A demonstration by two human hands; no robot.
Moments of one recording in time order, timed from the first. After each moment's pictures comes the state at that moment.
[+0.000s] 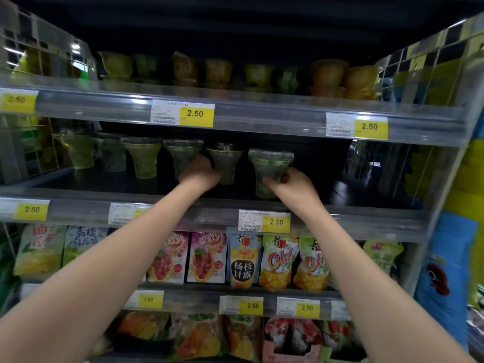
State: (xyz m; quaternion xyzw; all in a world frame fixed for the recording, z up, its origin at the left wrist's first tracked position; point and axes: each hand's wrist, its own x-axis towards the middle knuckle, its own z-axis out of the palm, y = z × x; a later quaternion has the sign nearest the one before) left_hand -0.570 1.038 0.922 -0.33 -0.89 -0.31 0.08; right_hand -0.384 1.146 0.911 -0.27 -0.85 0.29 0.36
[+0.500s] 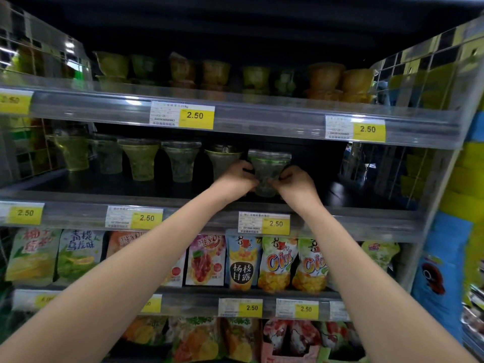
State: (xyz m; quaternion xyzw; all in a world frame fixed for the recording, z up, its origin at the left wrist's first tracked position) left_hand -0.489 1.049 0.928 -0.45 -0.71 -0.53 -0.15; right_hand -0.388 1.151 0.915 -0.30 -0.82 0.30 0.38
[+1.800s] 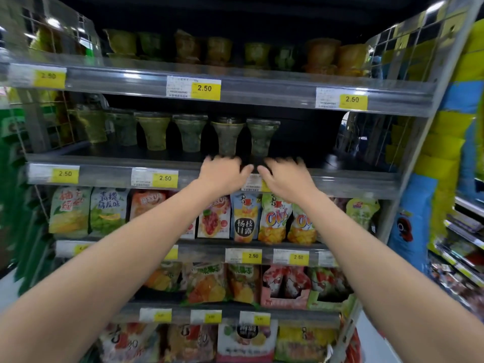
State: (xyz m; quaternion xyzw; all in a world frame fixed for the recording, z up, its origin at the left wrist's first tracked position) left_hand -0.469 0.992 0.891 -0.46 -0.85 -0.14 0.20; right_hand -0.353 1.105 0.886 -0.25 -0.93 -0.09 0.25
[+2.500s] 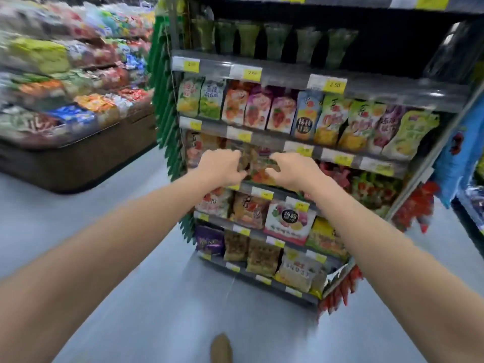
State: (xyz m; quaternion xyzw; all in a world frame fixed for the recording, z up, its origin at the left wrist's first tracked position) left_hand -0.303 0.743 0.778 -0.36 -0.93 0.01 0.05; right_hand -0.221 0.909 0.786 -0.07 -1.00 -0.02 0.01
